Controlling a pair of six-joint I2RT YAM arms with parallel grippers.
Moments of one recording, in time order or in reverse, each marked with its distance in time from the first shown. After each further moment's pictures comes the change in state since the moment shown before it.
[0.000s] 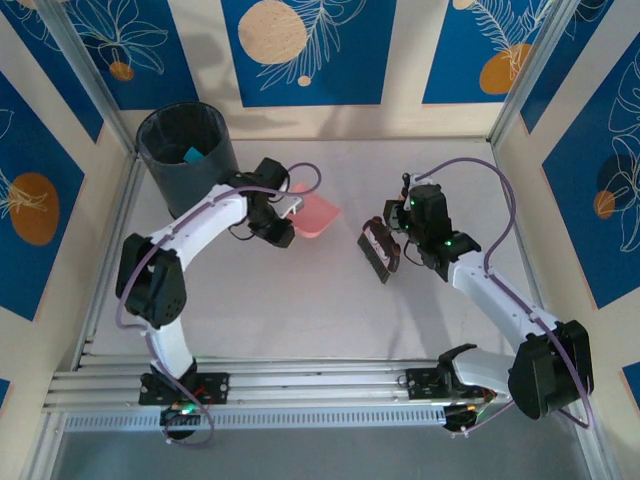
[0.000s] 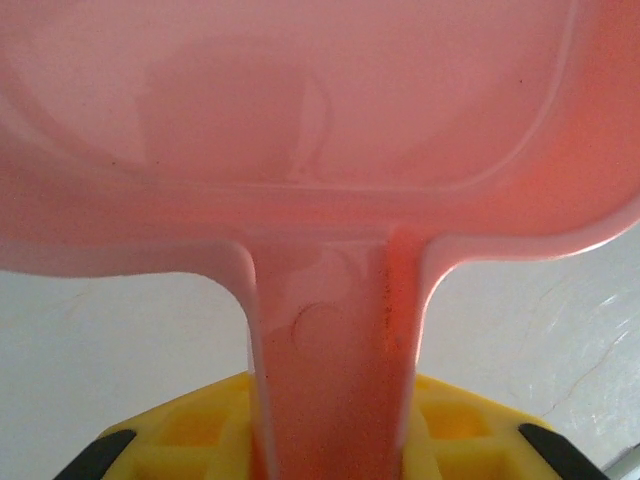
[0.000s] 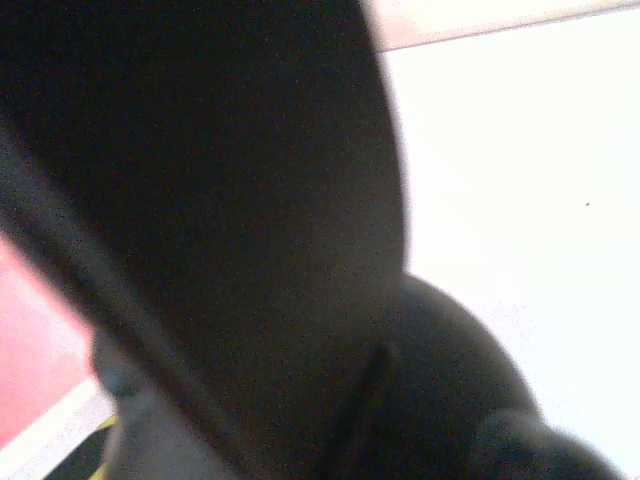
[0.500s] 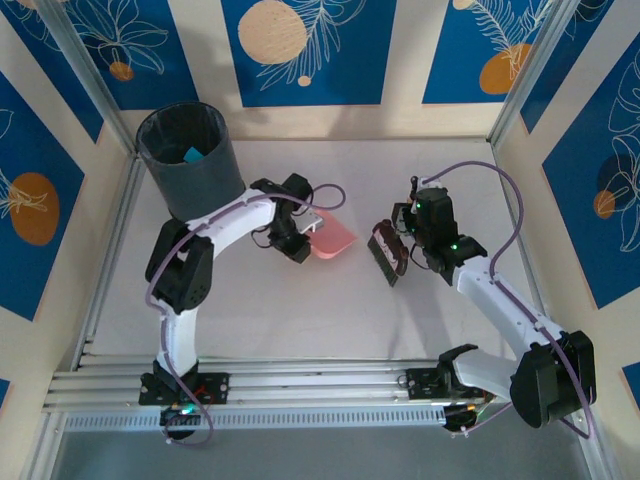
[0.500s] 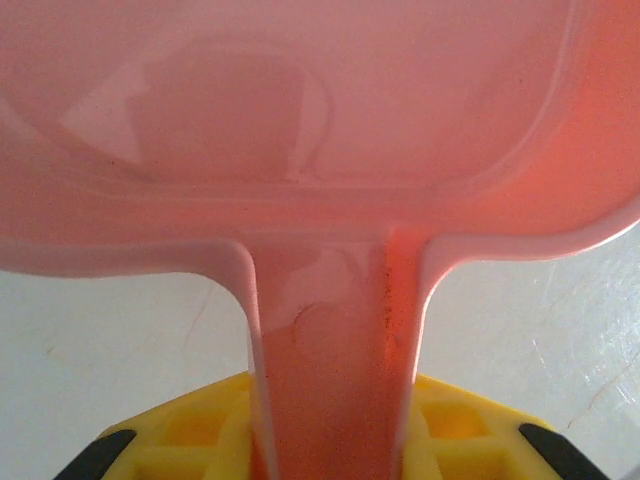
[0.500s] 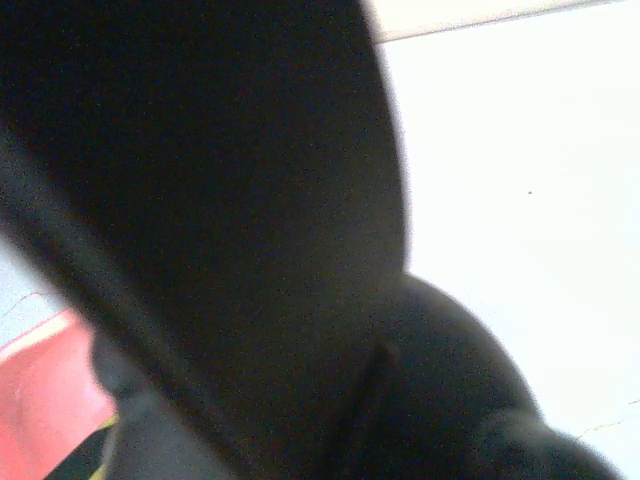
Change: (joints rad) left arm -0.077 0.176 0.045 0.000 0.033 0.049; right arm -0.029 -0.041 -0.022 -0.043 0.036 -0.012
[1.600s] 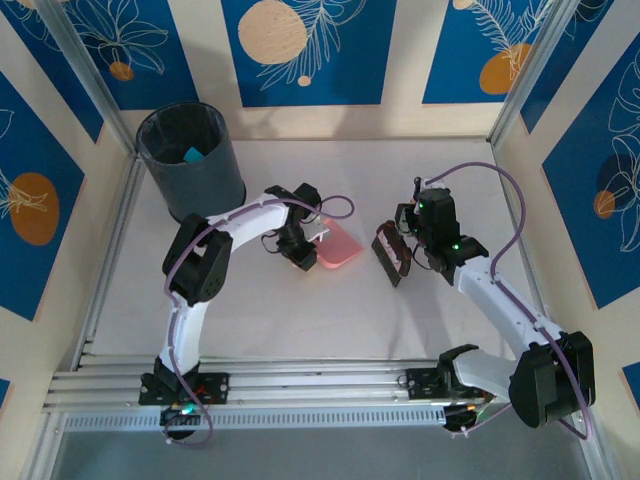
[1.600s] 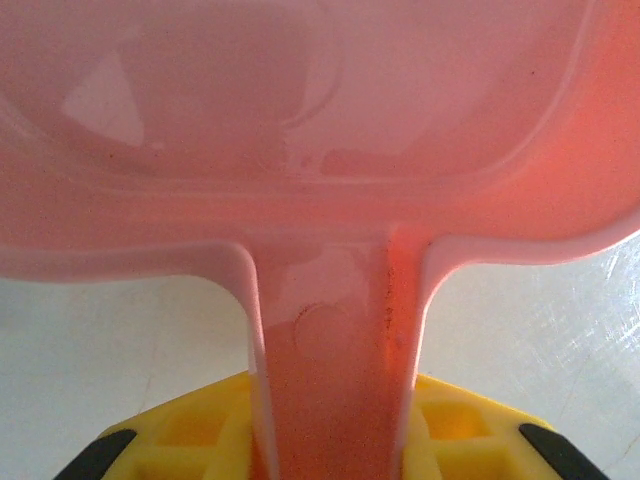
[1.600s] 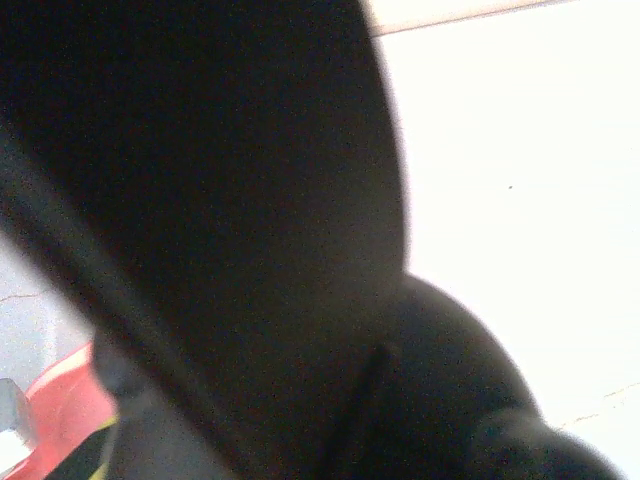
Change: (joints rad) left arm -0.023 0.108 0.023 0.024 0.020 0.023; right arm -0.022 -0.001 -0.010 -0.001 0.001 -0.007
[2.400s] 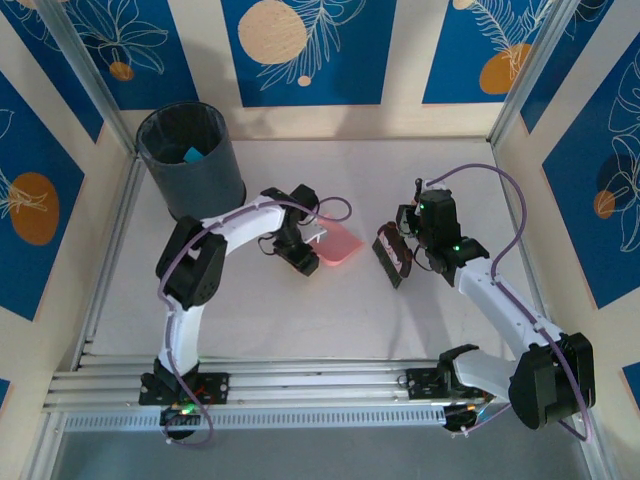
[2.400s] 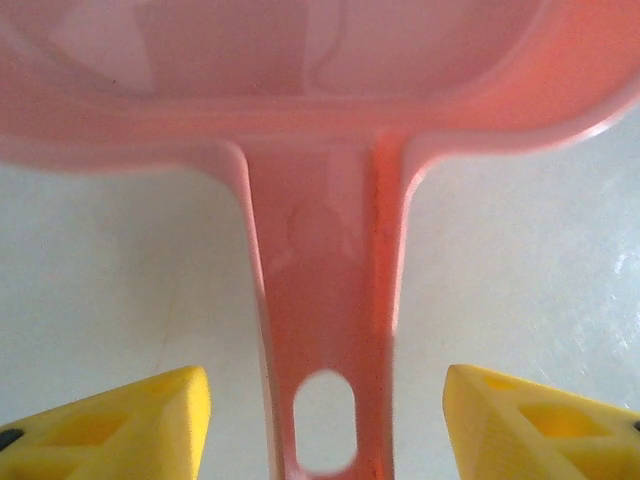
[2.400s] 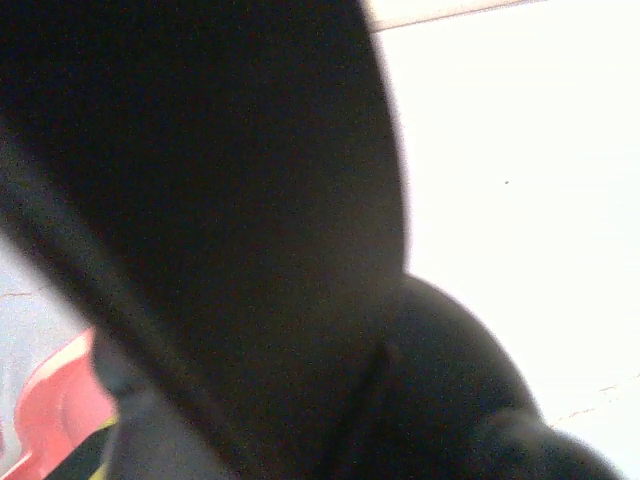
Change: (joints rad) left arm -0.002 -0.073 -0.067 0.026 -0.037 0.000; right arm -0.007 -0.006 -0.011 0.003 -0.006 -0.001
